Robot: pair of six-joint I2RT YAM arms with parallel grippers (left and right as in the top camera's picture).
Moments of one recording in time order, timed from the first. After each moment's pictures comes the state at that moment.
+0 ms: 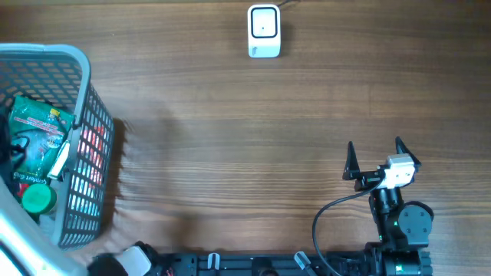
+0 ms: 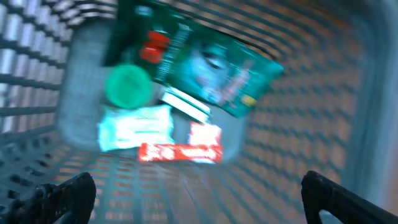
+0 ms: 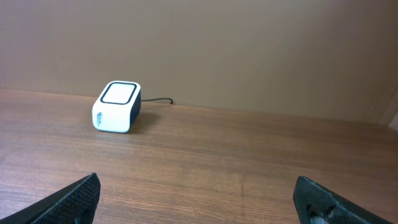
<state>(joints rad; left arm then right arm) 0.65 1.41 1.86 -1.58 -0.22 -1.12 0.00 0.01 0.01 0.00 -0.08 -0.07</state>
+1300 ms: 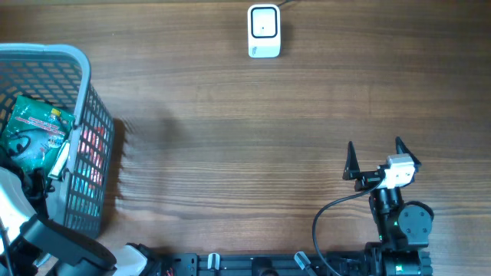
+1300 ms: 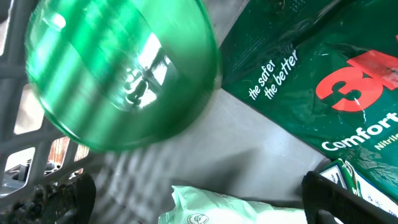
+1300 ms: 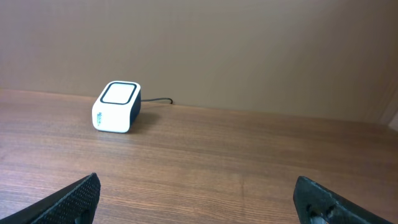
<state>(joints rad) 0.91 1.53 1.08 -1.05 -0.28 -1.00 0.00 0.01 0.01 0.00 -0.08 -0.07</state>
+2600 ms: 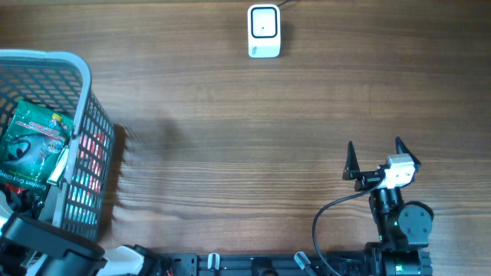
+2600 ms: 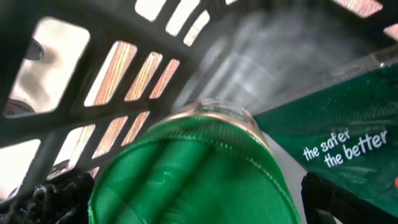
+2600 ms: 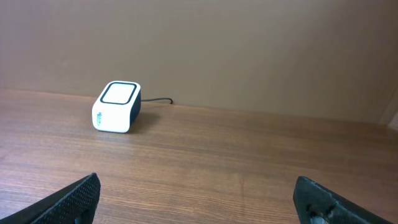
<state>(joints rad) 1.07 1.59 1.06 -1.03 -0.32 -1.00 0.00 0.01 0.01 0.00 -0.08 -0.07</state>
